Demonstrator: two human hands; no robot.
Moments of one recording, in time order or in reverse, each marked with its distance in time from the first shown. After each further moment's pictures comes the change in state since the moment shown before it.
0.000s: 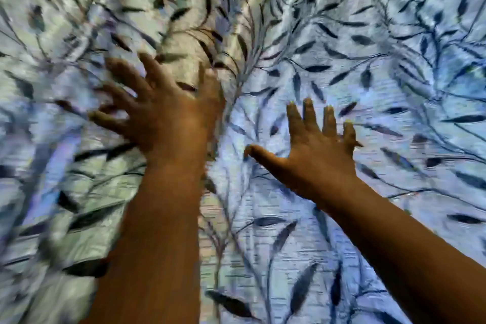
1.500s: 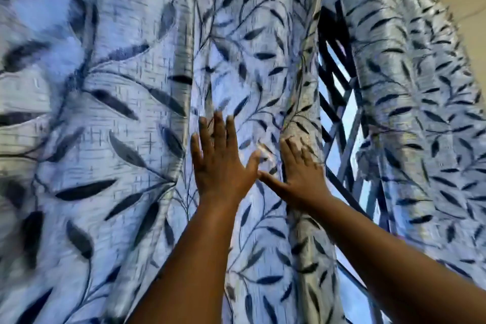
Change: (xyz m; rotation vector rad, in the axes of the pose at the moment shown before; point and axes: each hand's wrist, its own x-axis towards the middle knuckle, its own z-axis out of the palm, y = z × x) left_hand -0.062 -0.262 0.021 -0.309 -0.545 0.449; right_hand -0.150 -0.187 0.075 -0.245 -0.336 0.248
